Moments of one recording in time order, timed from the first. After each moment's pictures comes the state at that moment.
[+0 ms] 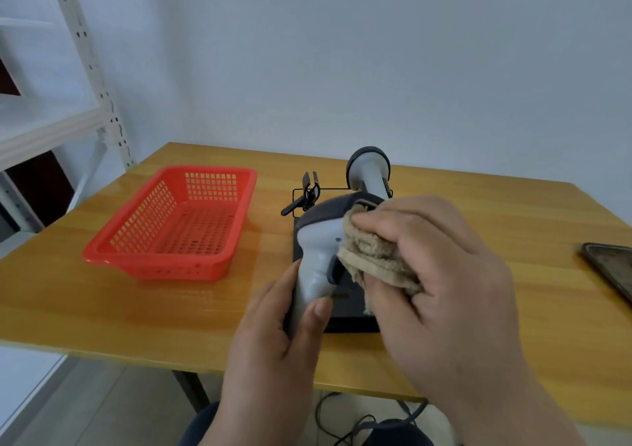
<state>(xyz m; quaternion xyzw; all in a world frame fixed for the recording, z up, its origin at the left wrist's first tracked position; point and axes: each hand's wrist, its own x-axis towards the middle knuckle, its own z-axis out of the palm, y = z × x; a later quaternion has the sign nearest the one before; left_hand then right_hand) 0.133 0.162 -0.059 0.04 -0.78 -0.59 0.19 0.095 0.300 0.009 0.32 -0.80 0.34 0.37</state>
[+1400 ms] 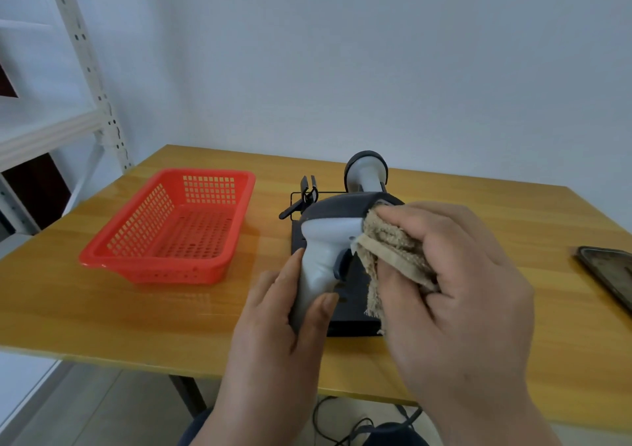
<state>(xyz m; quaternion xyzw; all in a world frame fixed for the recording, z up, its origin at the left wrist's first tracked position) 0.128 0.164 -0.051 0.01 -0.83 -0.49 0.27 0.098 0.298 0.005 0.25 -0.79 0.37 0.42</state>
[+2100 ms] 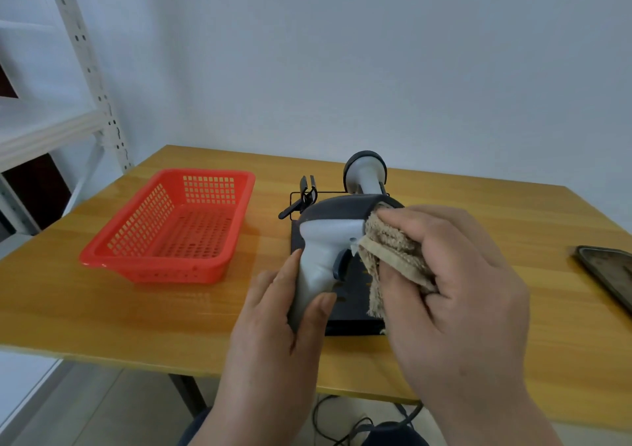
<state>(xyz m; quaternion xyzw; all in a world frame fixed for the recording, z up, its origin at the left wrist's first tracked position) 0.129 0.164 -0.052 0.02 -0.84 -0.47 0.27 0.098 0.302 0.003 0.25 -0.79 0.37 0.41</state>
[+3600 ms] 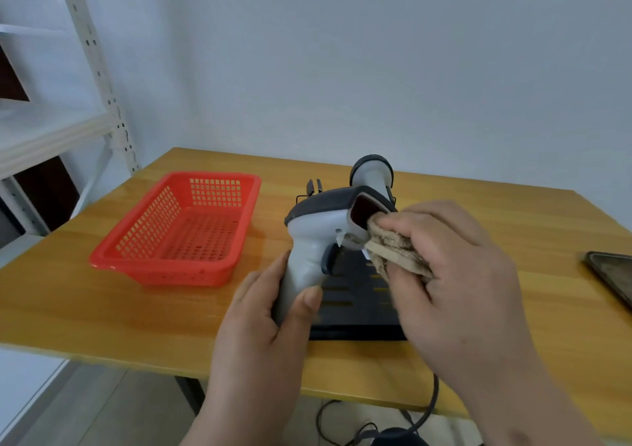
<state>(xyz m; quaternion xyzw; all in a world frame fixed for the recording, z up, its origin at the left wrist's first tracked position) 0.131 0.156 -0.039 0.10 -0.80 -0.55 0.21 0.082 0.307 0.010 0.29 -0.83 0.31 0.36</state>
